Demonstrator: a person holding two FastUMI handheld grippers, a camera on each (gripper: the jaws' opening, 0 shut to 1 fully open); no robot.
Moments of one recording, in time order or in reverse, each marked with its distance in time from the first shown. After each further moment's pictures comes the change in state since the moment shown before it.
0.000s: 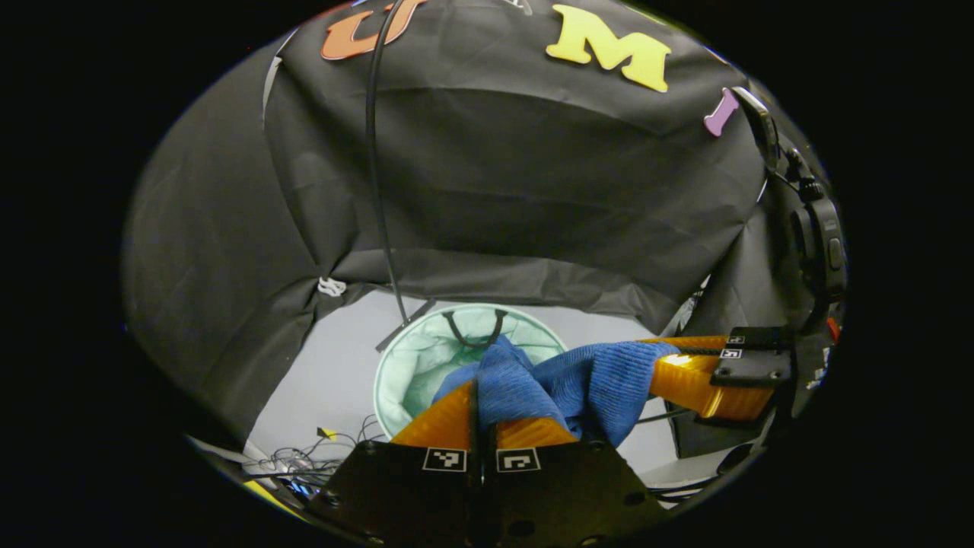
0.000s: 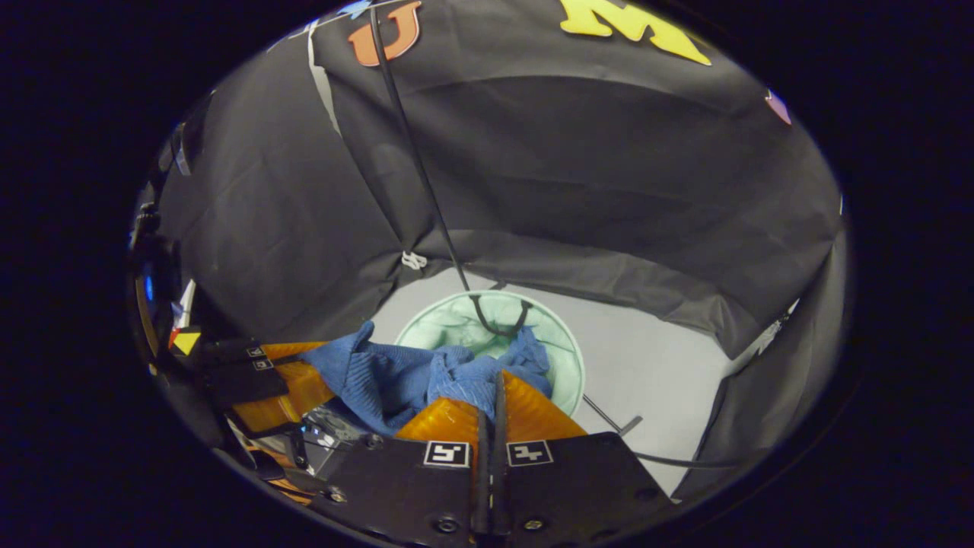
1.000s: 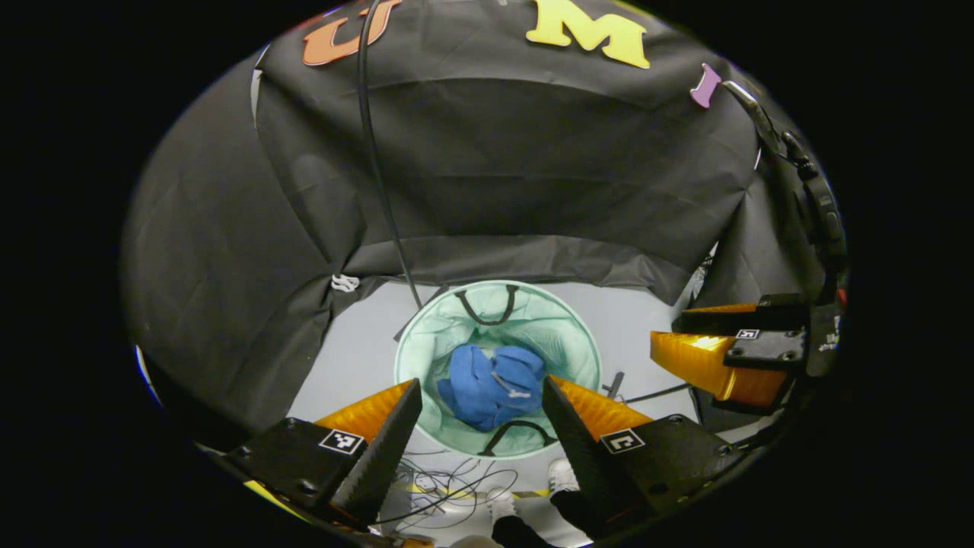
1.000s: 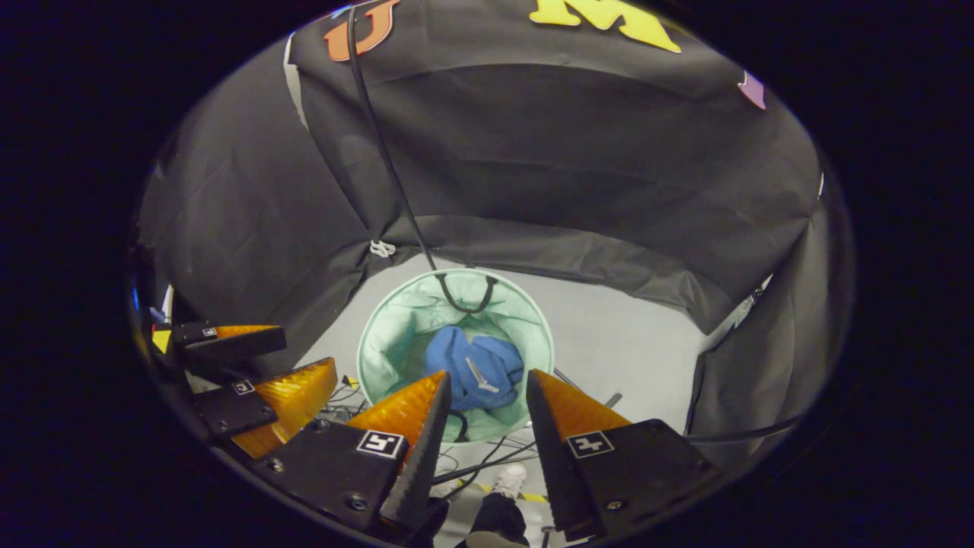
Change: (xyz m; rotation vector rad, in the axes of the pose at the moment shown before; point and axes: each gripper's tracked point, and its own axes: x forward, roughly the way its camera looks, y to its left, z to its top) left arm -0.016 0.010 -0.018 0.085 0.036 0.041; right arm -0.022 -0.018 -0.024 0.054 0.021 -0.108
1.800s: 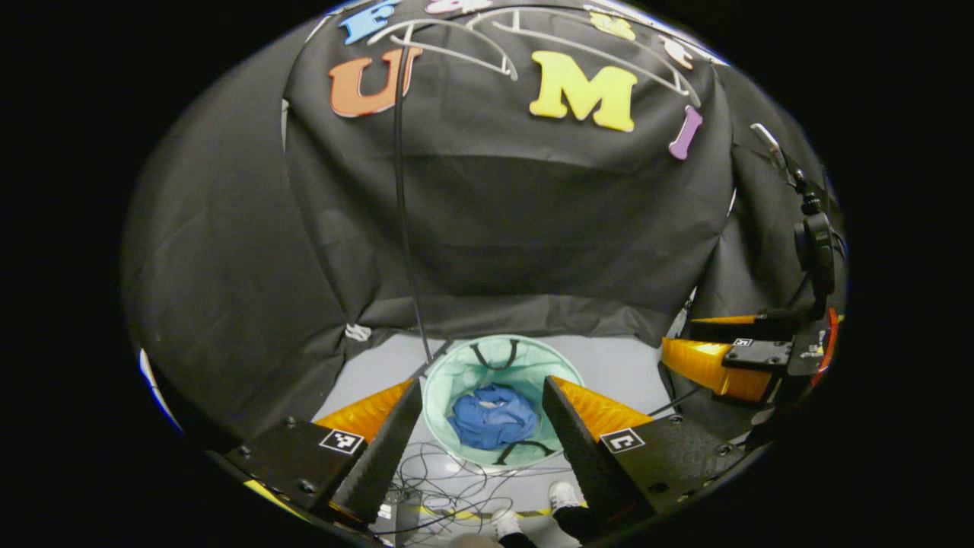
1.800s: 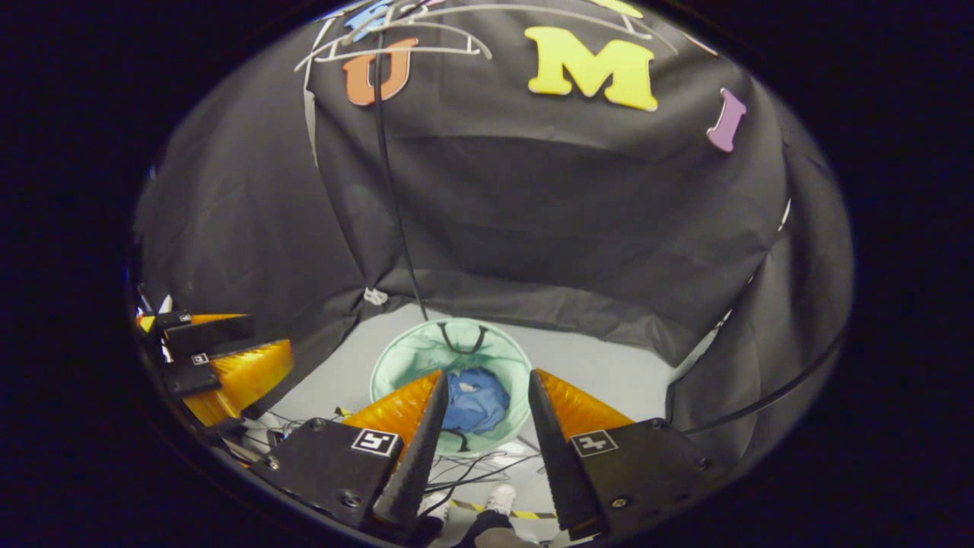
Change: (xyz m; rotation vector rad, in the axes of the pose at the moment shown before) left arm -0.130 0.034 0.059 0.011 -0.307 -0.027; right arm -0.145 0.026 0.042 -0.027 -0.297 -0.126
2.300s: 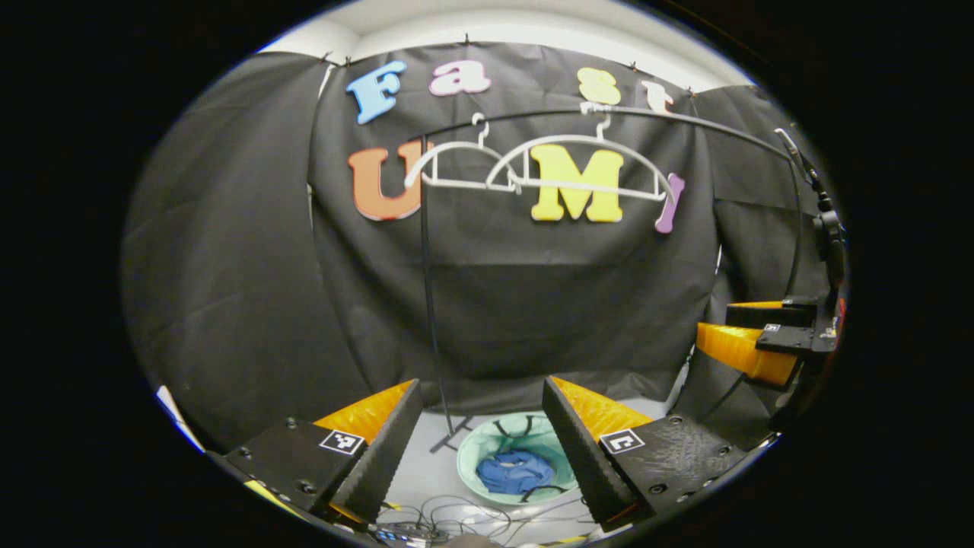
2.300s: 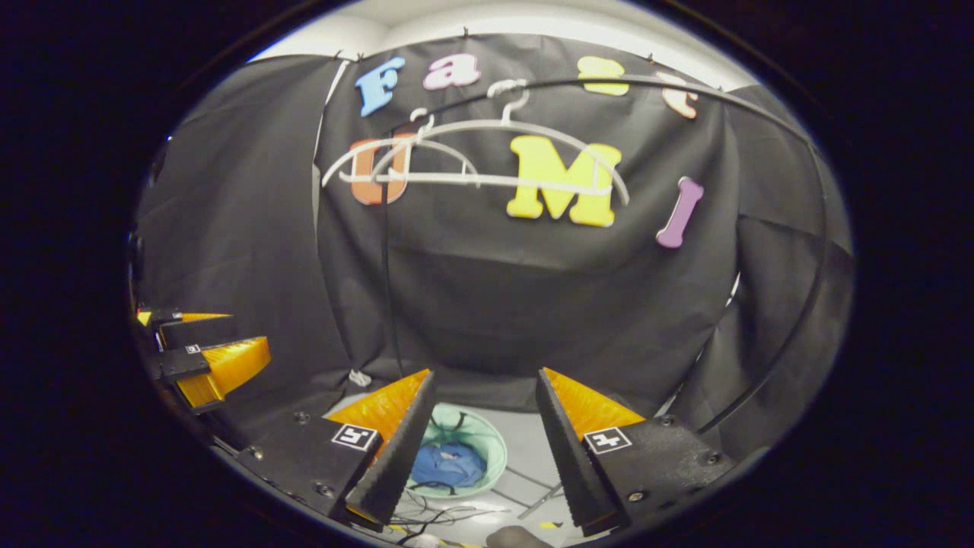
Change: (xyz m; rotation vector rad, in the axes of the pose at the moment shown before) left arm -0.112 0.020 0.128 0.071 -0.336 0.053; right arm -0.151 -0.001 0.125 0.026 -0.397 -0.054
